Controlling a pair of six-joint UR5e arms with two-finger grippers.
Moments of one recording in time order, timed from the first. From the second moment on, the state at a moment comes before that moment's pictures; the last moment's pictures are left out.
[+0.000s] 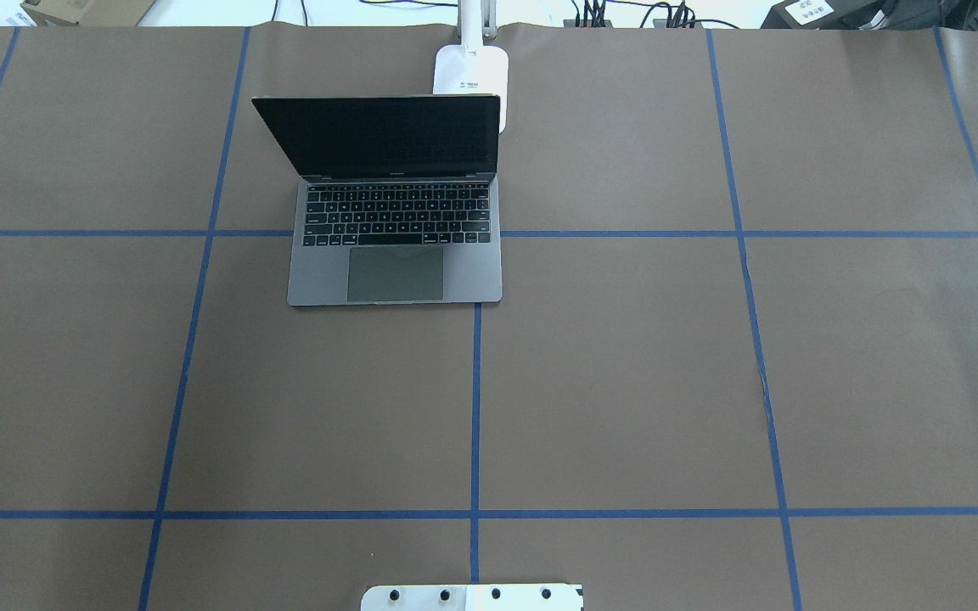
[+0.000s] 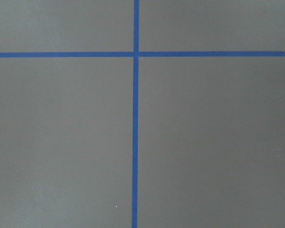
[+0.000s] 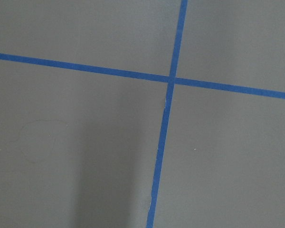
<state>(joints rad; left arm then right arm) -1.51 -1.28 -2.03 -1.53 -2.34 -0.15 1.57 -1.72 1.71 -1.48 2.40 -0.05</state>
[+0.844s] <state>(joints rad) -1.52 -1.27 -2.00 -1.54 -2.35 -0.15 1.70 -1.79 1.67 -1.49 2.18 -0.05</state>
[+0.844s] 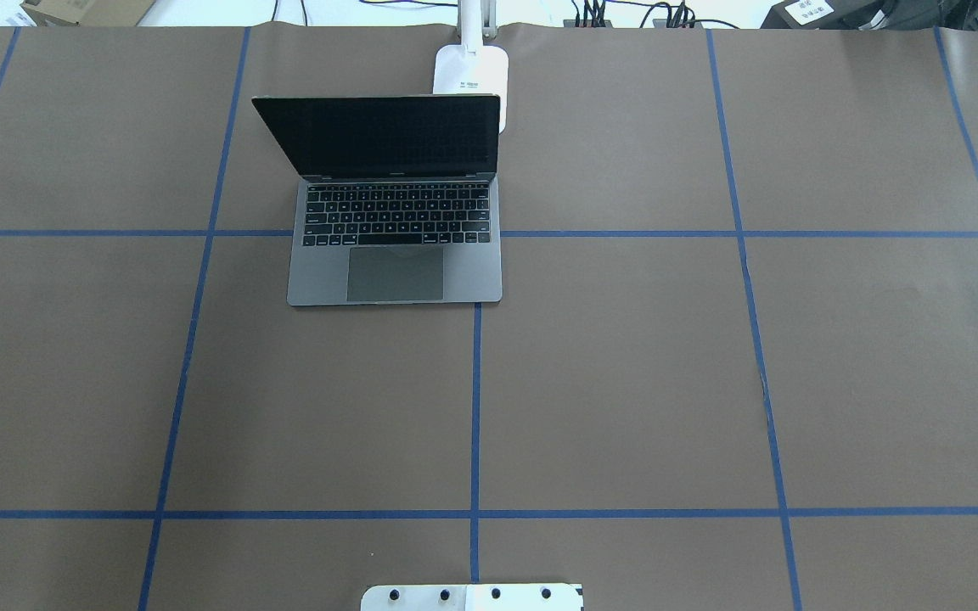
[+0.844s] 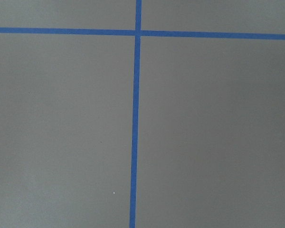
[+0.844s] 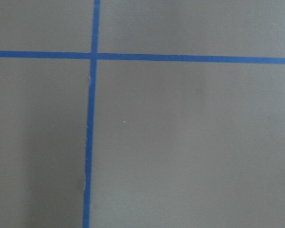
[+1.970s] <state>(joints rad) -1.51 -1.27 -1.98 -1.54 -2.35 -0.15 1.81 -1.92 1.64 -1.49 2.25 0.52</state>
